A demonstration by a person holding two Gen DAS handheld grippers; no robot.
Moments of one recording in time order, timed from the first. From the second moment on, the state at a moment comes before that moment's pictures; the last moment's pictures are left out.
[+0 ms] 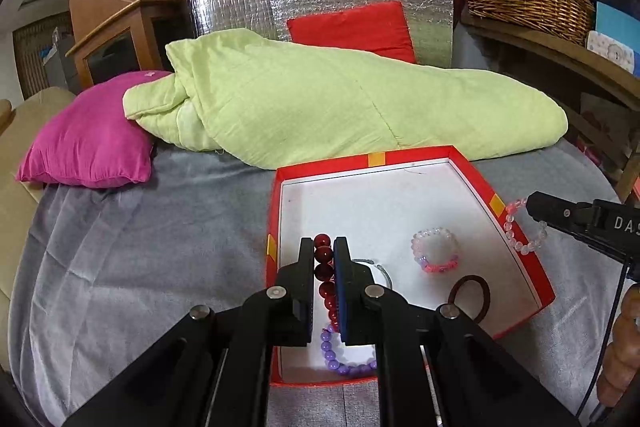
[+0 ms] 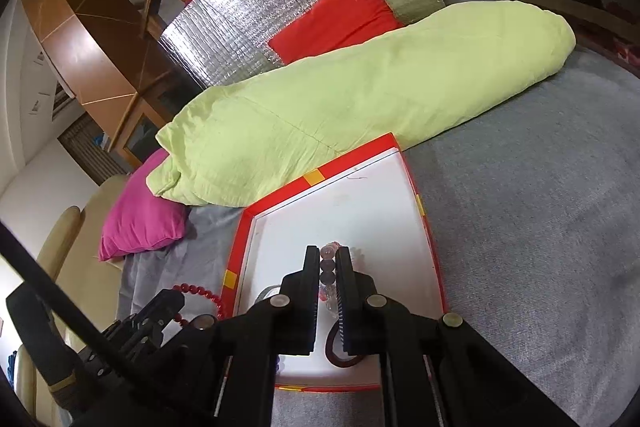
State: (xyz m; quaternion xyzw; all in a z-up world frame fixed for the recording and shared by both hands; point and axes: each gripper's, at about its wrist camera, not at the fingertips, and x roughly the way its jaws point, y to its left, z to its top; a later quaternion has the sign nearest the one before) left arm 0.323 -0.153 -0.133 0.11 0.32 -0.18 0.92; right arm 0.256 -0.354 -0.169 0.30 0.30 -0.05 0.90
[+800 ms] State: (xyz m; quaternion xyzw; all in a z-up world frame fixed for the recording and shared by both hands) left arm 0.325 -0.192 -0.180 0.11 0.40 -0.26 0.87; right arm 0.279 -0.367 -0.209 0.32 0.34 -0.08 0.88
